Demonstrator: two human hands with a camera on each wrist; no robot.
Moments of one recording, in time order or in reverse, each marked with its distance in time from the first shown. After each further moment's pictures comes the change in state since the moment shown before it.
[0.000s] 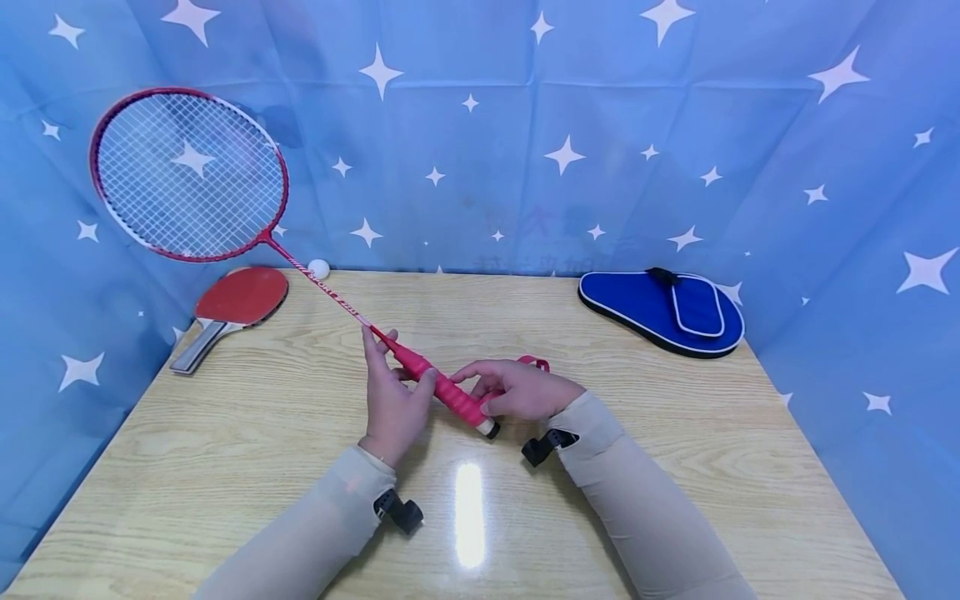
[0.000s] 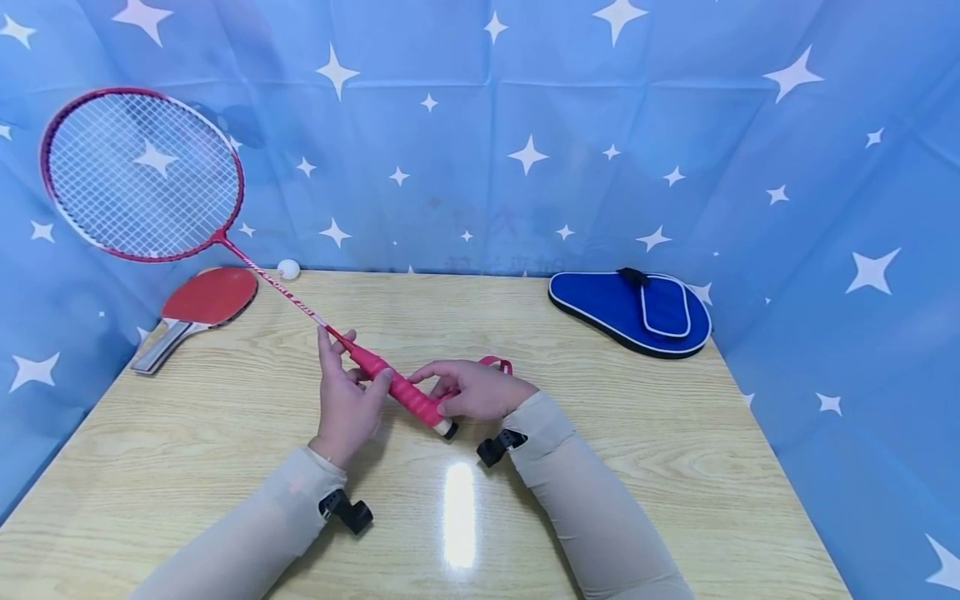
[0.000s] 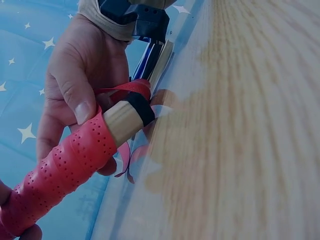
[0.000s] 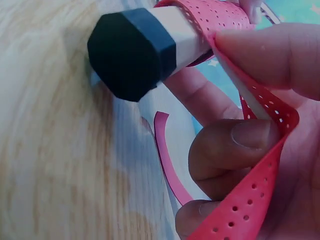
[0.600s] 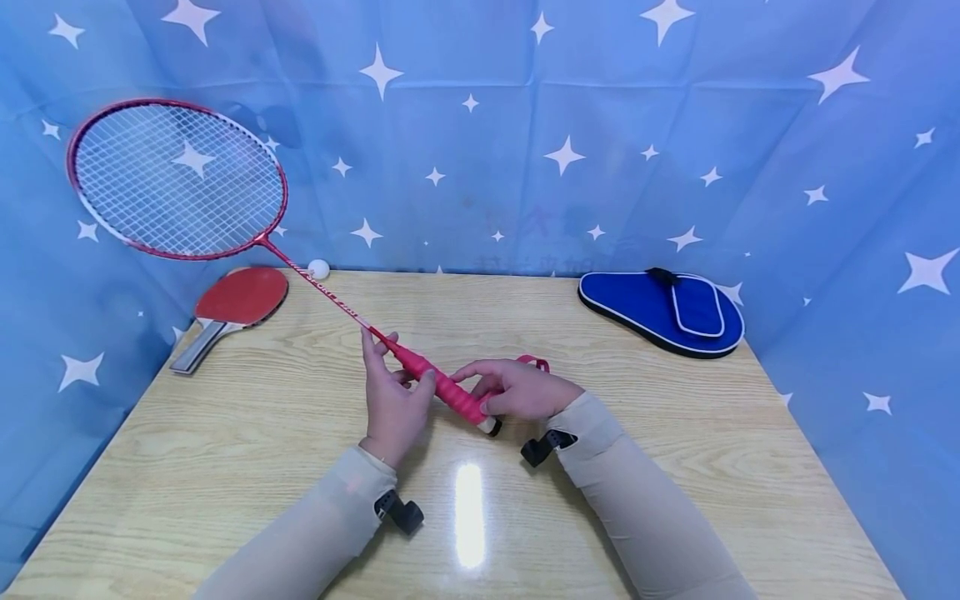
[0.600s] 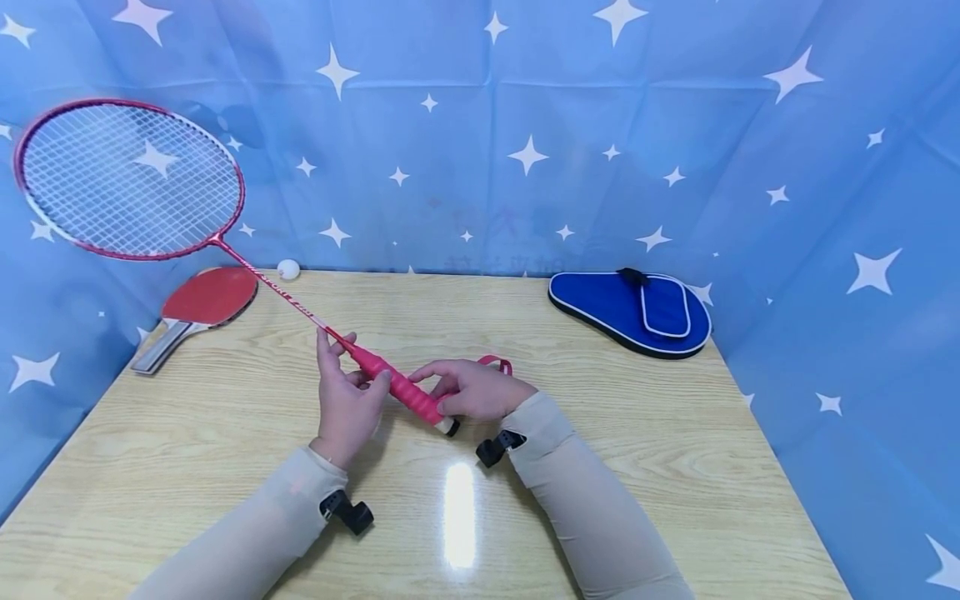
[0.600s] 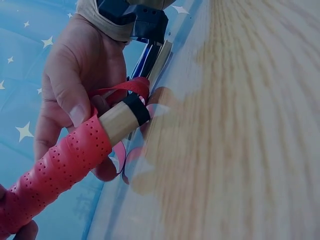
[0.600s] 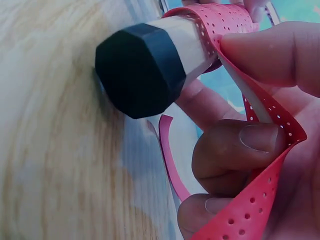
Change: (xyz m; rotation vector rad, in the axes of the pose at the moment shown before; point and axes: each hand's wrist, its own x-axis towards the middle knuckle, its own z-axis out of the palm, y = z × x) left_hand 0.000 -0.003 0.002 -0.083 0.031 -0.013; right_hand 0.001 0.000 0.000 0.005 0.013 -0.026
